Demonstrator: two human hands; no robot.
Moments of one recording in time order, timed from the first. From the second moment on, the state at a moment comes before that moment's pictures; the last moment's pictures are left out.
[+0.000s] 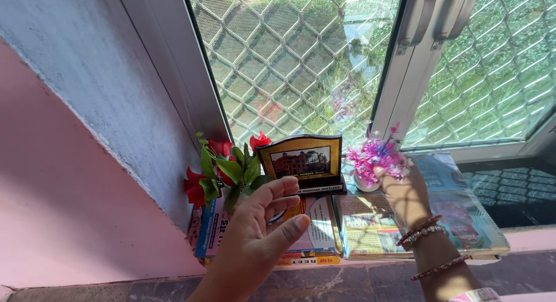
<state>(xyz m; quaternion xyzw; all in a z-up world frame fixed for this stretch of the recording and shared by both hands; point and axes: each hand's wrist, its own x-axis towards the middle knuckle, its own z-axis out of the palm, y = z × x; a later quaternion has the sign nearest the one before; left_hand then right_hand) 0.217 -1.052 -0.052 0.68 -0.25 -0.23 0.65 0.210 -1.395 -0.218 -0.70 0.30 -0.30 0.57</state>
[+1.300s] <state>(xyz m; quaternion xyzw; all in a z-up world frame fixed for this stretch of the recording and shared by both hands) -0.026 -0.564 -0.024 0.62 0.02 0.14 0.77 0.045 -0.783 0.002 -0.74 -0.35 -0.20 0.54</state>
